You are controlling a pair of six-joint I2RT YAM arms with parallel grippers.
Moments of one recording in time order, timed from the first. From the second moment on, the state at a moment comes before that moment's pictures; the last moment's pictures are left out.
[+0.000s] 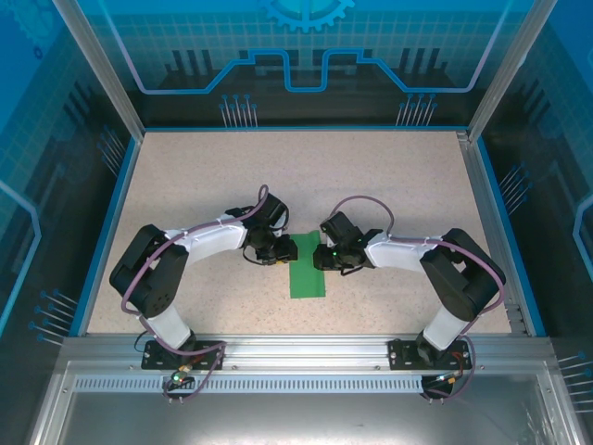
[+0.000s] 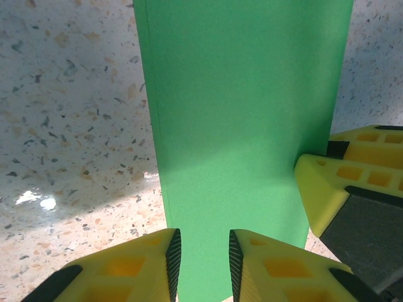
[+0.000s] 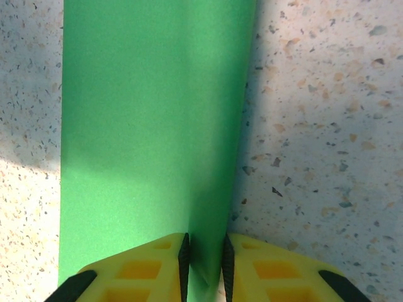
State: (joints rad) left arm -0.57 1.69 1.00 -0.53 0.36 -0.71; right arm 0.70 1.66 0.81 -0.22 -0.15 0.64
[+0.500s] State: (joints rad) left arm -0.57 1.69 1.00 -0.54 0.36 -0.71; right arm 0.69 1.66 0.81 -0.21 -0.16 0.63
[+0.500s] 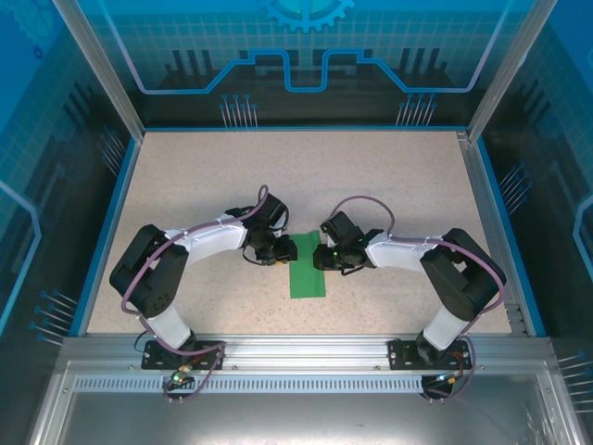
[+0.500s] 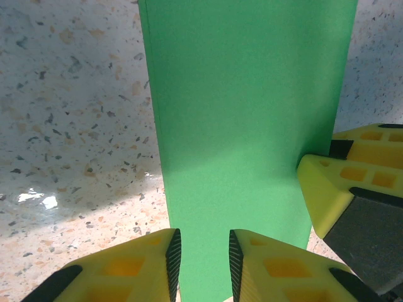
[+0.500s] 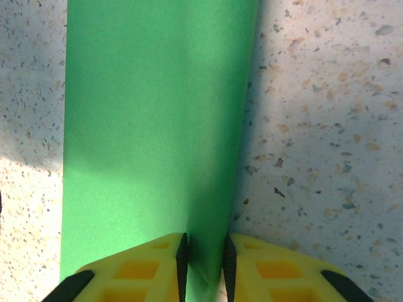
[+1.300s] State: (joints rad) left arm -0.58 1.75 1.01 -0.49 0.38 -0.72; right arm 0.69 1.67 0.81 -0.22 -0.16 0.63
